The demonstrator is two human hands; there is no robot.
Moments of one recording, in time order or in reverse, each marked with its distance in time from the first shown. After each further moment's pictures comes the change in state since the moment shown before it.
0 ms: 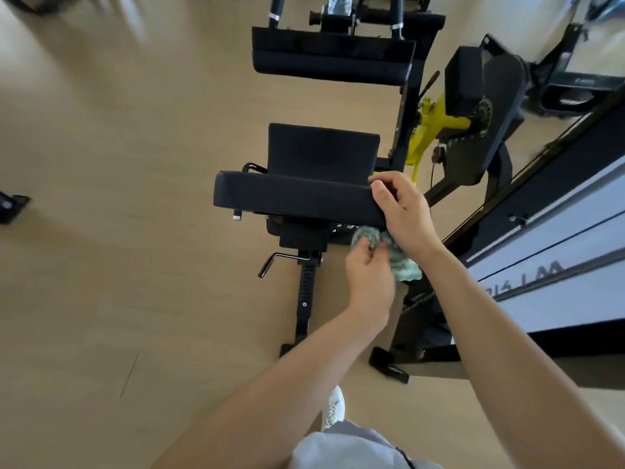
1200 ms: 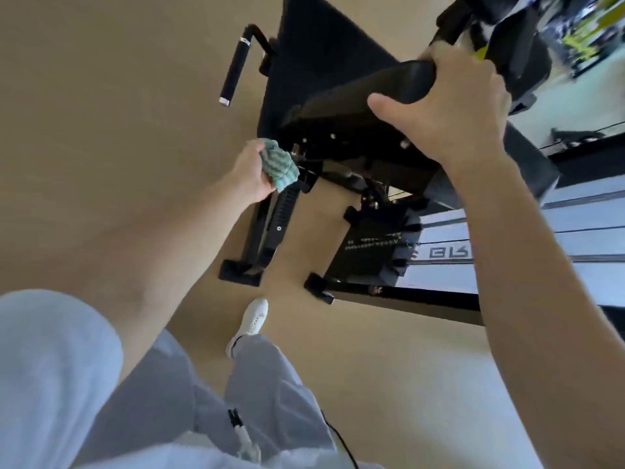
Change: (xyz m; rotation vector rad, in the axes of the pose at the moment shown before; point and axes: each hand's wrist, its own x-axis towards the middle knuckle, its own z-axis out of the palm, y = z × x) left_hand 0.250 -0.025 -0.358 -0.491 -0.396 -0.566; right_hand 0.018 -0.152 0.221 -1.245 0.008 -0.079
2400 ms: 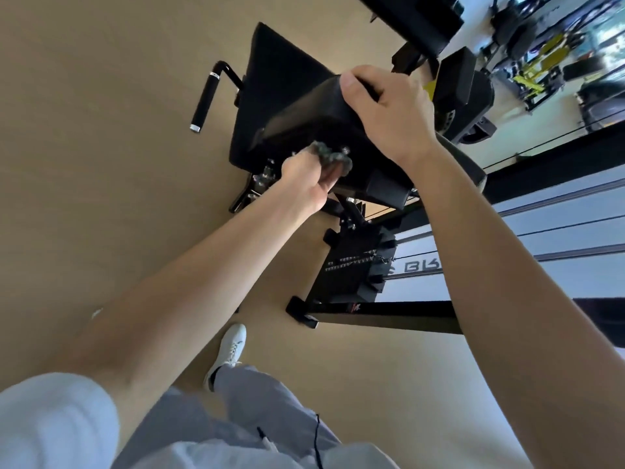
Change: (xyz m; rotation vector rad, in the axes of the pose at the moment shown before) left_hand -0.048 -0.059 0.196 -0.312 0.257 0.264; right_hand 0.005 0.041 0.006 0.335 -0.035 -0.088
